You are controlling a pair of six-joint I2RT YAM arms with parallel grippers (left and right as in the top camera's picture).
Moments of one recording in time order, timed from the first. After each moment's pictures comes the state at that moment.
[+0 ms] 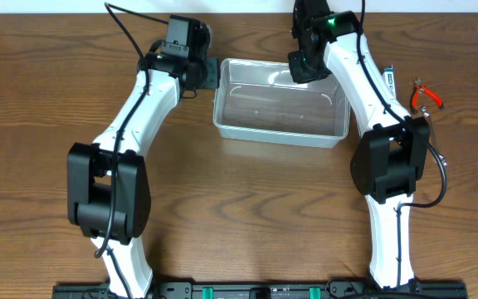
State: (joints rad) left arm -0.24 1.98 1.61 -0.57 0.16 -0.20; right arm 0.29 2.36 2.24 -1.18 0.06 0.09
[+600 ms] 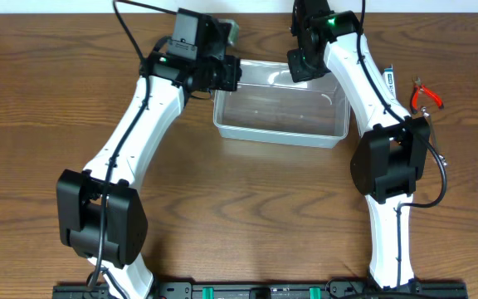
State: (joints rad) left arm -0.32 1.87 1.62 -0.65 0.39 -0.17; right arm 0.29 2.36 2.25 -1.15 0.06 0.09
